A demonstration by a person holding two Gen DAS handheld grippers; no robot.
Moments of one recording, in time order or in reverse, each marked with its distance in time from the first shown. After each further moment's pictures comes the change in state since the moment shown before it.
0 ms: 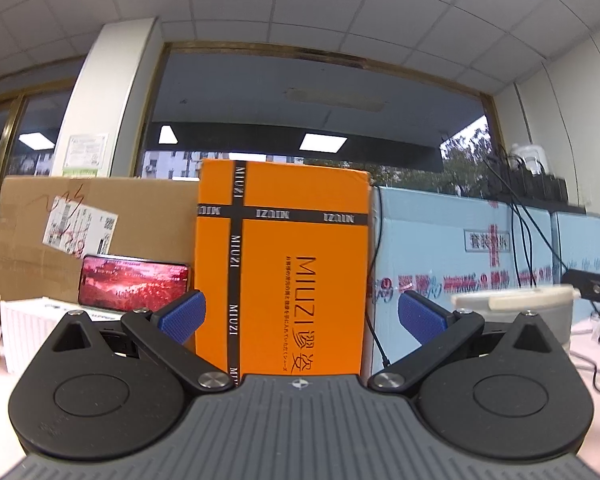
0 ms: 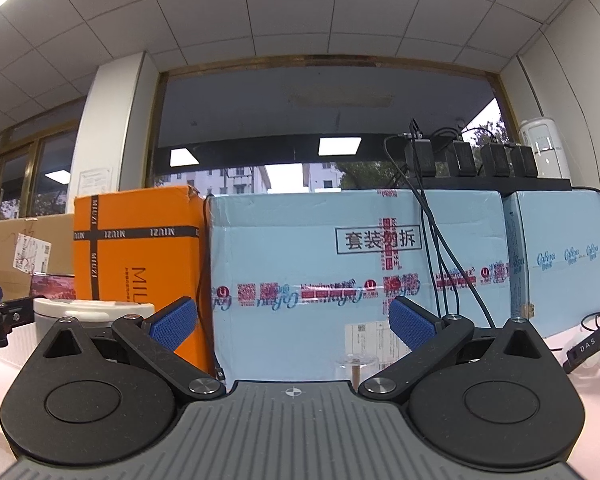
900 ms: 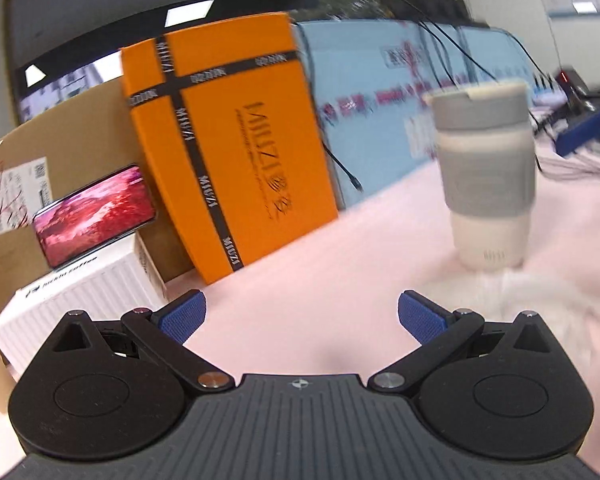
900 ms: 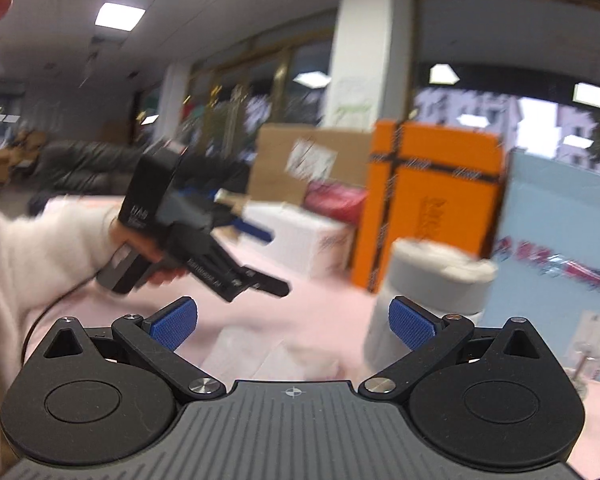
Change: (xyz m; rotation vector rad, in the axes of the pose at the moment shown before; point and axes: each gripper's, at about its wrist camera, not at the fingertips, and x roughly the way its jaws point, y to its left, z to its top) left arm -0.001 0.054 -0.011 0.419 0.475 -0.335; right arm -0.044 0.077 0.037 -0.241 0.349 0.821
